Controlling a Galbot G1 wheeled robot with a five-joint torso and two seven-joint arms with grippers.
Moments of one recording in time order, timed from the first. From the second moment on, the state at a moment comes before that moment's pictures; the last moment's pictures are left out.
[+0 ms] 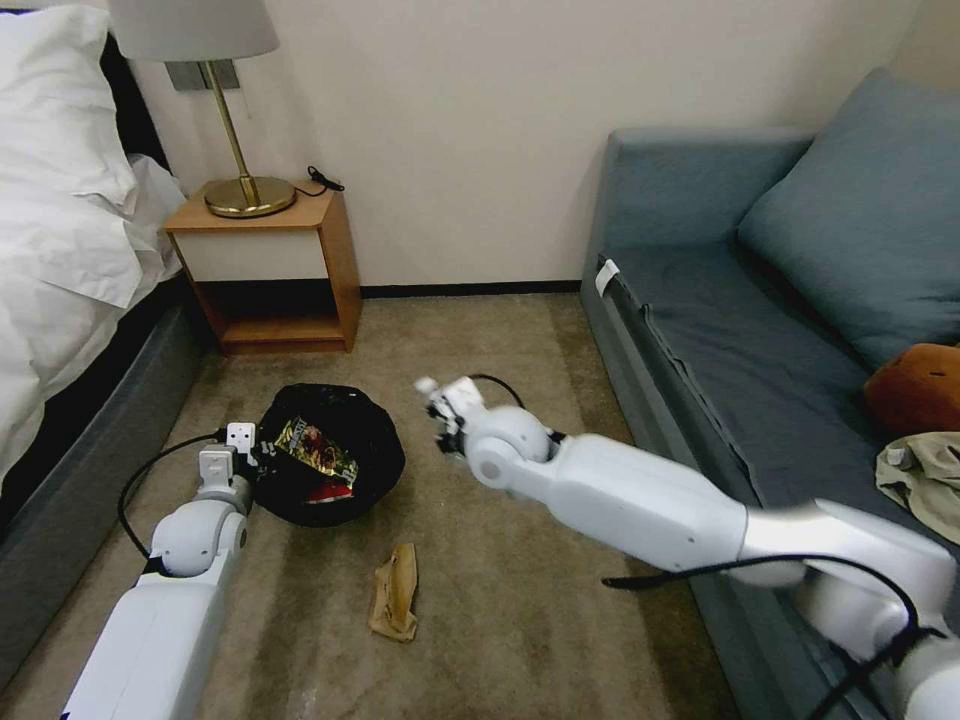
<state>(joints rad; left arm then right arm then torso) 1.04 -1.17 -0.56 -1.53 -0.27 0.42 -0.04 -0.10 1.24 -0.83 1.56 1.11 -0.73 0.56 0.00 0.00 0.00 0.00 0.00</state>
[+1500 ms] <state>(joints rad) 1.04 -1.17 -0.56 -1.58 -0.30 0.49 -0.05 -0.11 1.37 -0.94 1.37 0.90 -0.46 0.36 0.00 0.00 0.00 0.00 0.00</state>
